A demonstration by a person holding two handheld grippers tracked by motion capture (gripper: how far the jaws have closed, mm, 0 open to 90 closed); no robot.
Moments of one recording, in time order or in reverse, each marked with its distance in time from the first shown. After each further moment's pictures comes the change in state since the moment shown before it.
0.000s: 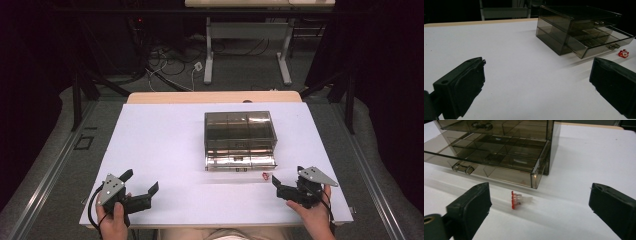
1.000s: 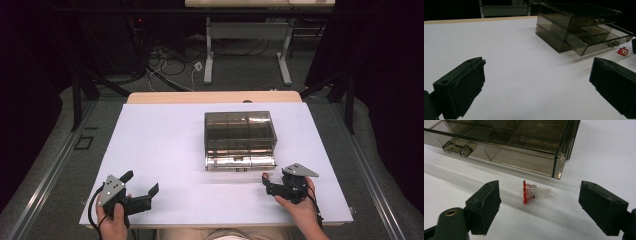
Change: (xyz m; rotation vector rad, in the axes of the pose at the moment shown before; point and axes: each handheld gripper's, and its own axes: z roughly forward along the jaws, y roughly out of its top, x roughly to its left) left arm 0.000 -0.002 -0.002 0.020 0.002 0.006; right arm 0.011 -0.007 0.036 0.140 0.046 -0.004
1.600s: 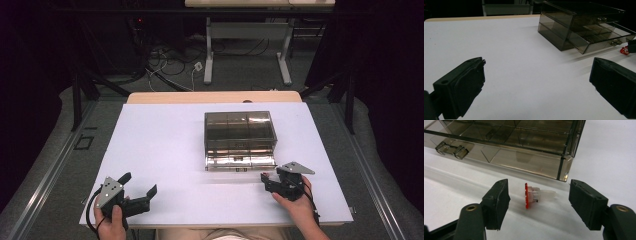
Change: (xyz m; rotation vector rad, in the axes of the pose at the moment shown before) left arm 0.000 -0.003 -0.005 0.000 0.016 -0.023; right arm 0.001 0.001 0.012 0.020 0.002 0.024
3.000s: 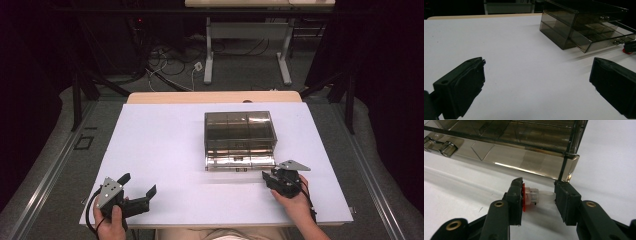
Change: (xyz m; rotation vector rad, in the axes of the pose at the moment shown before) left arm 0.000 -0.001 0.000 0.009 0.011 -0.003; right arm 0.000 0.002 0.009 0.041 -0.013 -0.005
